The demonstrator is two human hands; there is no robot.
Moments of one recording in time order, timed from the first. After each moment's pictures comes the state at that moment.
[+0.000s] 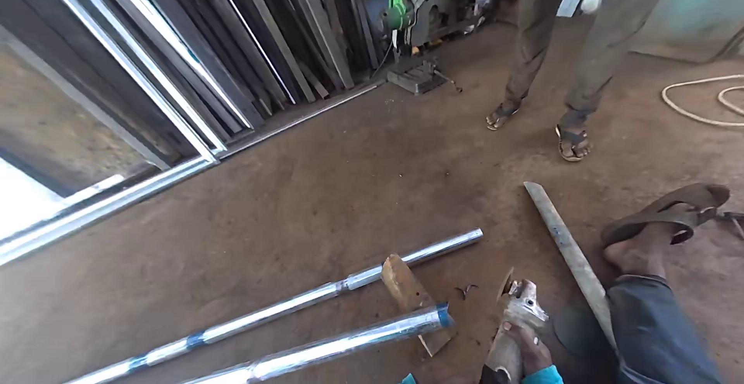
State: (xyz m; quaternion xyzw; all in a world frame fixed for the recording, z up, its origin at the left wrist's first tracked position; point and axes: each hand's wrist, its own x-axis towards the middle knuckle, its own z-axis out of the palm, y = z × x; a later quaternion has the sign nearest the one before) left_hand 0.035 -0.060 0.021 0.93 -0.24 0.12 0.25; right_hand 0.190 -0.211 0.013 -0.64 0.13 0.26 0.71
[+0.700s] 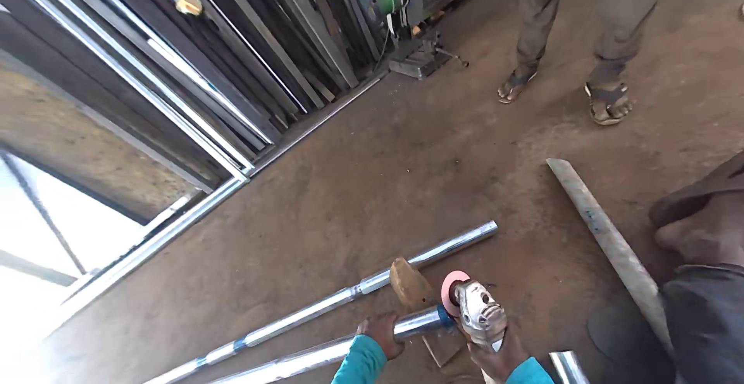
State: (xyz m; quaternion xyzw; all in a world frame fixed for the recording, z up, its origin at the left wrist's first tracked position) left_hand 0.058 0.049 0.051 0.82 0.40 -0.40 0.11; right_hand 0.196 -0.180 0.002 -0.80 -0.15 0.35 0.46
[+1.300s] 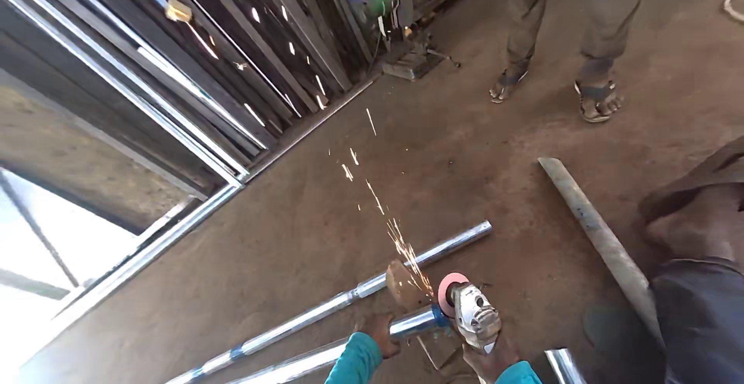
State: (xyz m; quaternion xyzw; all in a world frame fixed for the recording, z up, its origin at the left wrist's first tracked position) left_hand 0.061 0.063 0.043 0.83 0.36 -0.41 0.13; right_hand 0.184 -0.175 -0.012 -0.84 -0.13 0.33 0.41
